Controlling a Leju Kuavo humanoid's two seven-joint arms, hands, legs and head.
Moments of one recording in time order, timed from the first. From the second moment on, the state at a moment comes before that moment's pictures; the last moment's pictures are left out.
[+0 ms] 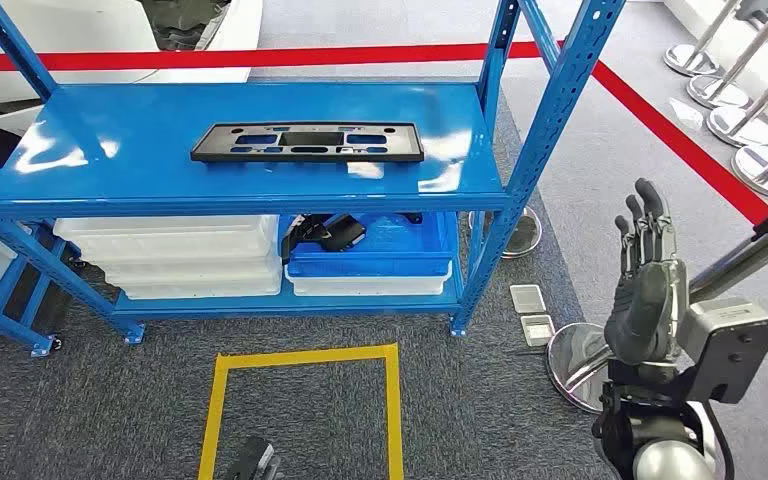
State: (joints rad) left arm -0.18 -0.03 -0.80 -0.24 0.63 0.12 -0.08; right arm -0.02 -0.35 0.35 -2.02 0.05 -0.58 0.07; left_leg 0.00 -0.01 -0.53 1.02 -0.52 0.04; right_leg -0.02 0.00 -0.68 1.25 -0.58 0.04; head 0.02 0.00
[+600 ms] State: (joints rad) left arm -0.18 -0.03 -0.81 -0.24 0.63 0.13 -0.08; right arm -0.02 -0.35 0.36 -2.02 0.05 -0.57 0.07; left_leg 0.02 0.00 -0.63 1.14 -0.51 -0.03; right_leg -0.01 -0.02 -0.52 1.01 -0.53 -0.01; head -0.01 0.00
